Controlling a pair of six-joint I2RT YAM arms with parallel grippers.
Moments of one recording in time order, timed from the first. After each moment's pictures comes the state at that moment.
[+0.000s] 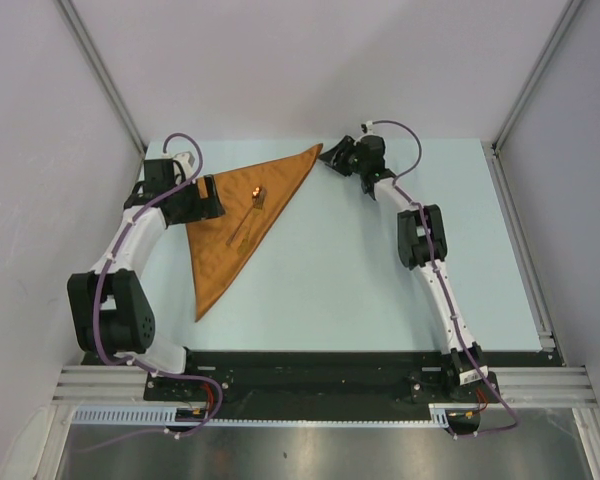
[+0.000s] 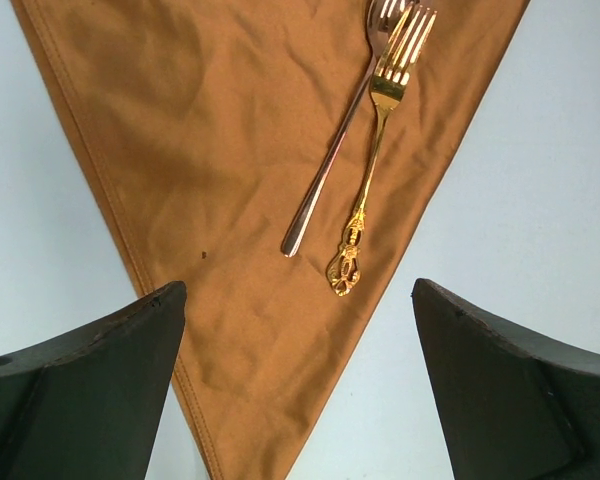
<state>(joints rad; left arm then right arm) 0.05 1.52 1.19 -0.49 0.23 -0.13 0.28 2.89 2.47 0.16 -0.39 0.84</state>
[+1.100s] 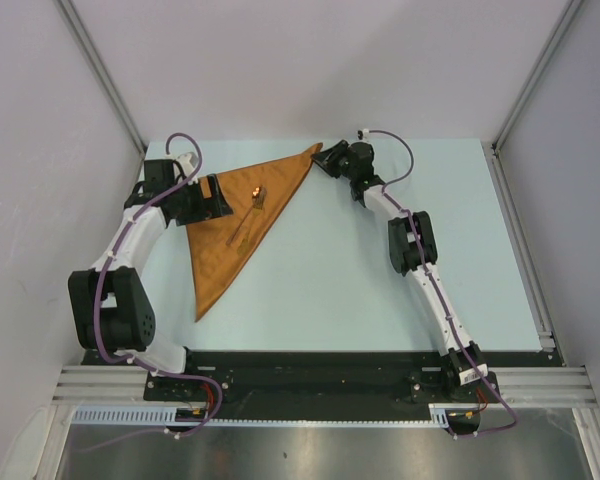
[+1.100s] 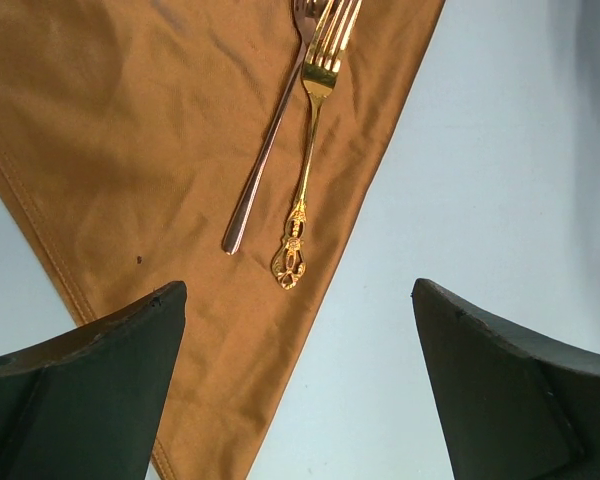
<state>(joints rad) 0.06 1.54 1.19 -0.49 0.38 -0.17 0.33 3.00 2.58 0.25 -0.28 1.09</state>
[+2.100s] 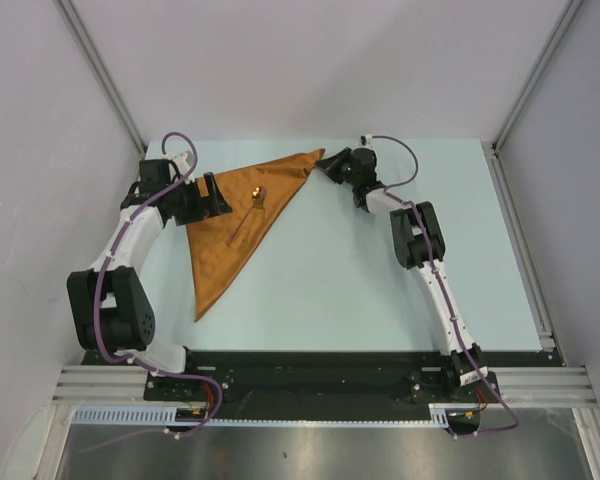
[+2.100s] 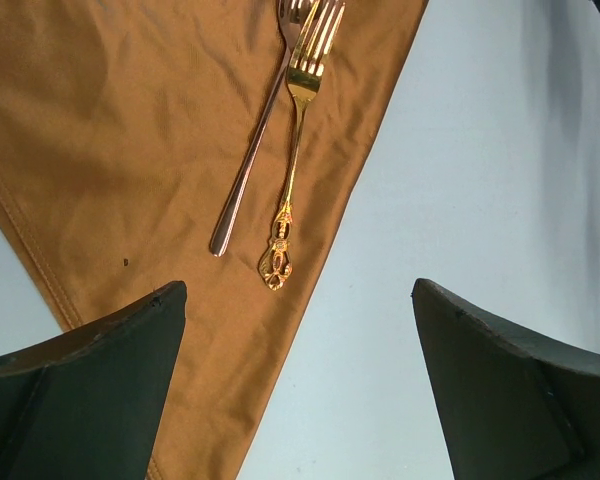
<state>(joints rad) 0.08 1.54 1.19 -0.48 0.44 -0.19 0.33 2.84 2.25 0.41 -0.25 1.08</state>
